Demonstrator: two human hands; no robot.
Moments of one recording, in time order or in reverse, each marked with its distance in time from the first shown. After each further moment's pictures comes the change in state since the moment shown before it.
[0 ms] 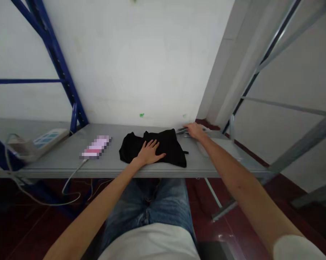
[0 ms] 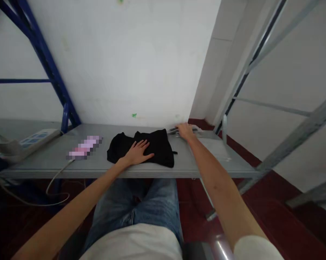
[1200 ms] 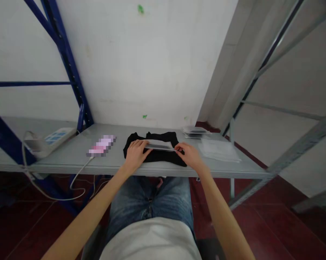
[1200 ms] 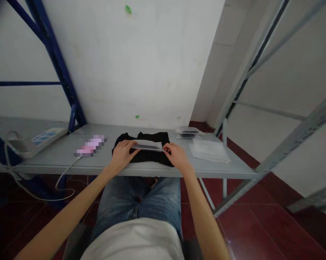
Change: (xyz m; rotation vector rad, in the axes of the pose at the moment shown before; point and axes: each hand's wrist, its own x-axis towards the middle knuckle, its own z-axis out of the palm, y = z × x) left_hand -0.068 -0.017 -0.043 0.050 0.561 0.011; right_hand -0.147 -0.090 -0.022 0.625 0.160 -0.214
